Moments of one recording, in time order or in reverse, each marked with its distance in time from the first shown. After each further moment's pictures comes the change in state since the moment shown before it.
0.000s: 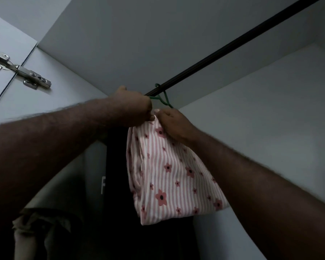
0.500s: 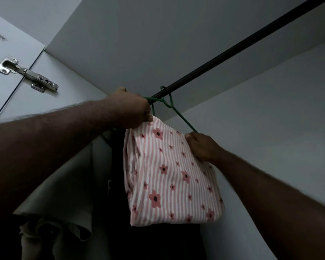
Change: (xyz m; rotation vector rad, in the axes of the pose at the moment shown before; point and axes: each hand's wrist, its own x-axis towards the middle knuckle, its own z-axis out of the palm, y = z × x) left_hand -0.005 -0.021 0.010 0.050 0.042 0.024; right_hand -0.019 0.086 -0.020 -0.384 -0.047 0.206
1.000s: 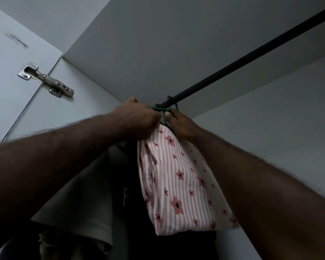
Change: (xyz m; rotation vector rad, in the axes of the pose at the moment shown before) left_hand -0.011 -0.015 0.025 0.001 0.156 0.071; right_hand 0.078 -0.088 0.021 0.176 0.041 -0.141
